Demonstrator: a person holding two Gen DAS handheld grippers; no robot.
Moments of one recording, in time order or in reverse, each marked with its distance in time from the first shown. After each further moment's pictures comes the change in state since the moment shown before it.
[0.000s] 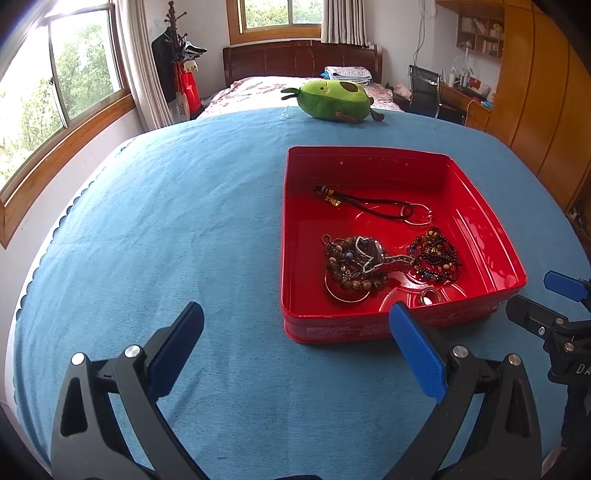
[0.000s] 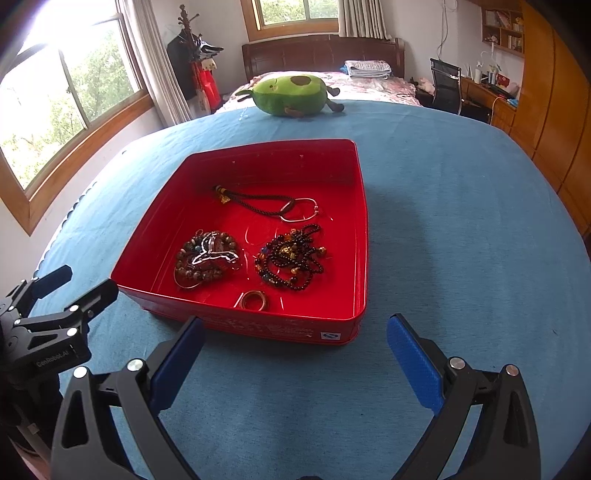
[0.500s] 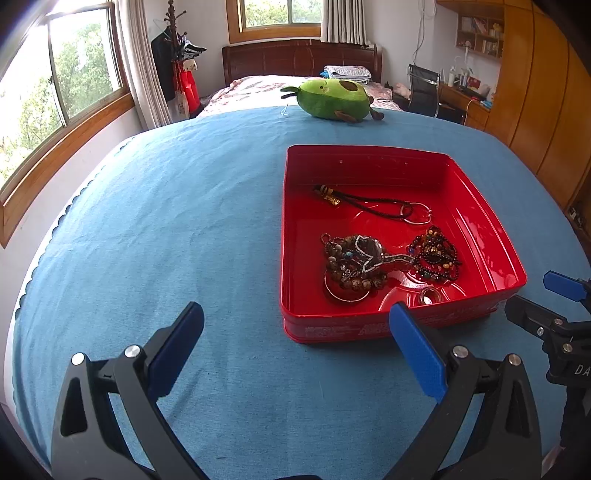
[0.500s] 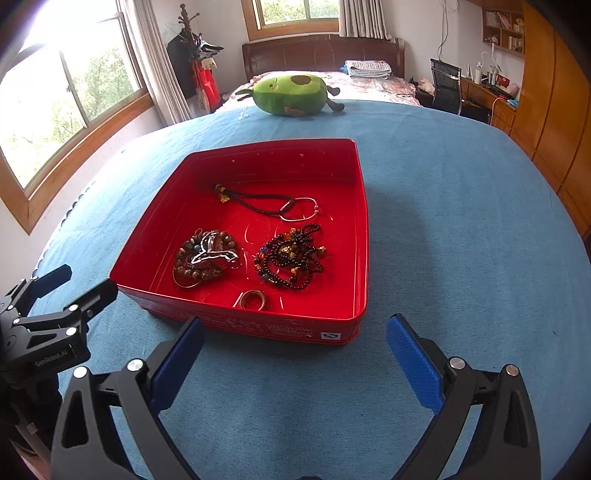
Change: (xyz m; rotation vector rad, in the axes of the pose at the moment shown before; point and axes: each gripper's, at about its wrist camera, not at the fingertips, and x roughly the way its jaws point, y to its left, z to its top) left arm 0.000 -0.001 0.000 0.001 0.002 -0.003; right arm 0.001 0.001 -0.001 -0.002 -0.001 -0.001
